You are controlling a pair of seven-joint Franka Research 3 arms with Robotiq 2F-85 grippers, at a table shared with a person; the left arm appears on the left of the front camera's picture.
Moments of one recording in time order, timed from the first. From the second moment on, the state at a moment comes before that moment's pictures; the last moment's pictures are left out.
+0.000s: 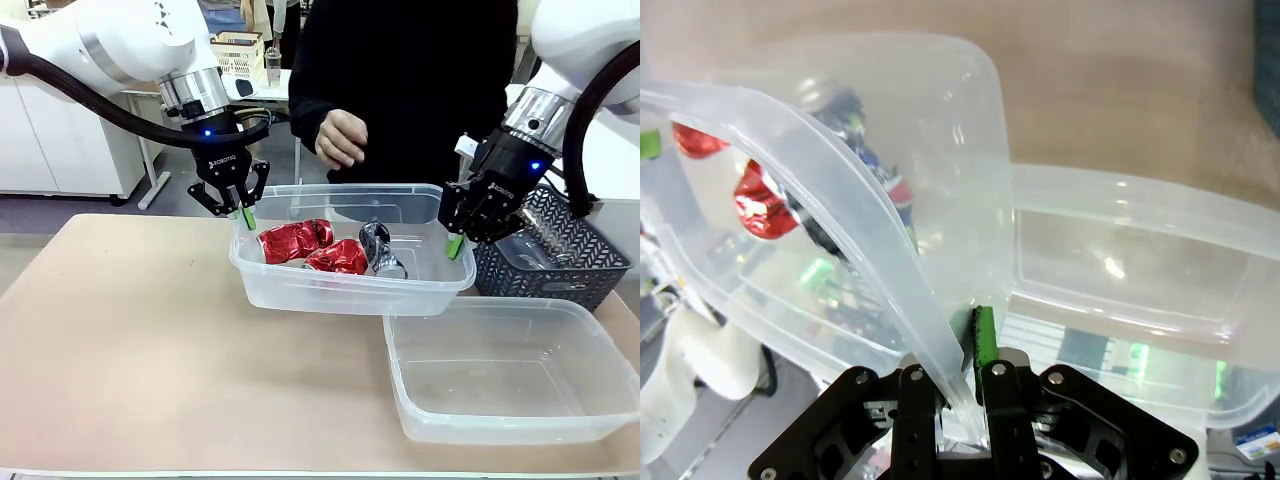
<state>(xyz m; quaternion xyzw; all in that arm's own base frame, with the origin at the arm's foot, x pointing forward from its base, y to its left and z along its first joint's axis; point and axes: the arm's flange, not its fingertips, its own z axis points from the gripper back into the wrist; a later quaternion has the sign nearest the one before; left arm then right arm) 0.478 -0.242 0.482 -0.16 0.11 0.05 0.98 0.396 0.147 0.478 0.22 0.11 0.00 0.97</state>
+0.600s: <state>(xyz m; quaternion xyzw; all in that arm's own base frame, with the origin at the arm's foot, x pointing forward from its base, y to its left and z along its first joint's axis) 0.478 -0.242 0.482 -0.16 0.11 0.05 0.98 0.396 0.147 0.478 0.22 0.11 0.00 0.97</state>
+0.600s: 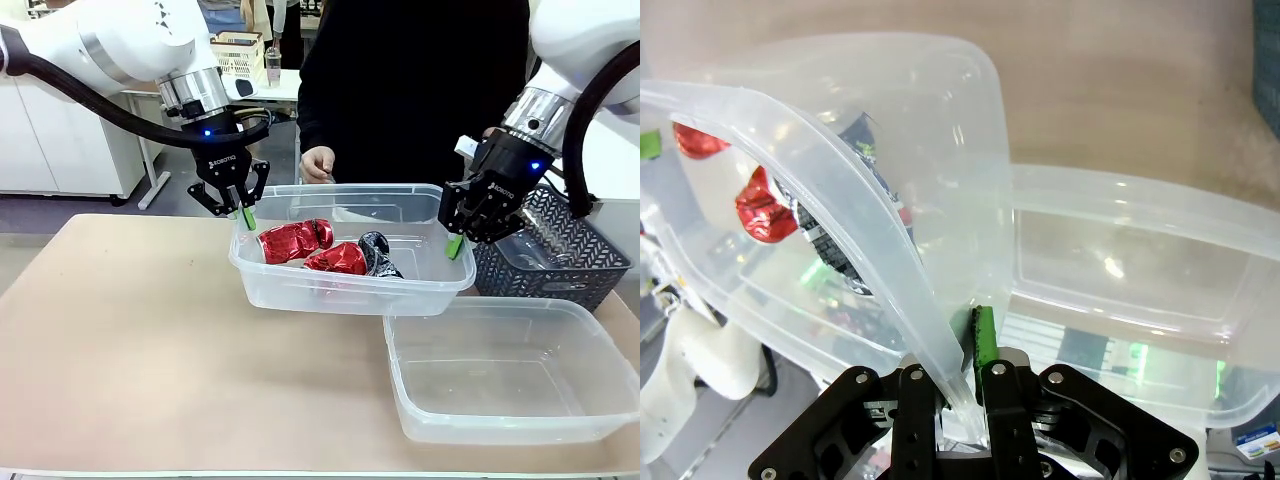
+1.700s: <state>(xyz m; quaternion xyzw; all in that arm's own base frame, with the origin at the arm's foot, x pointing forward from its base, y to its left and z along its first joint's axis) 0.569 -0.214 0.501 -0.14 0.06 0.06 0.99 0.554 0.171 0.458 0.24 0.16 0.00 0.96</state>
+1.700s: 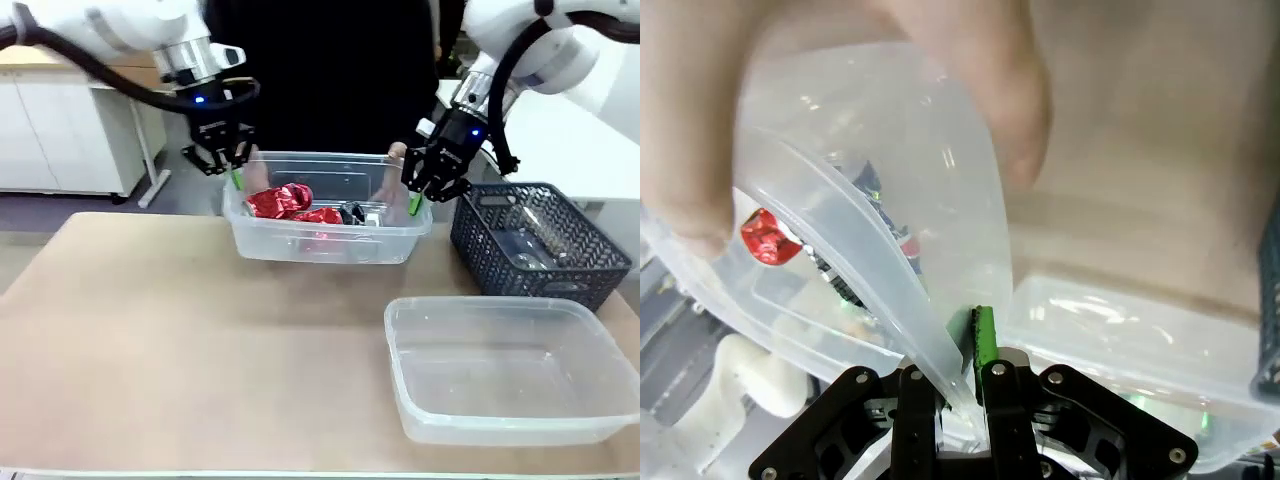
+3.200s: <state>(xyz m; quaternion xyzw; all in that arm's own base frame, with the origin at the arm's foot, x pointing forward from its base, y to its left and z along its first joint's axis) 0.615 -0.215 0.488 -0.14 0.09 0.05 0.99 0.586 0.171 0.459 0.23 0.17 -0.01 0.96</state>
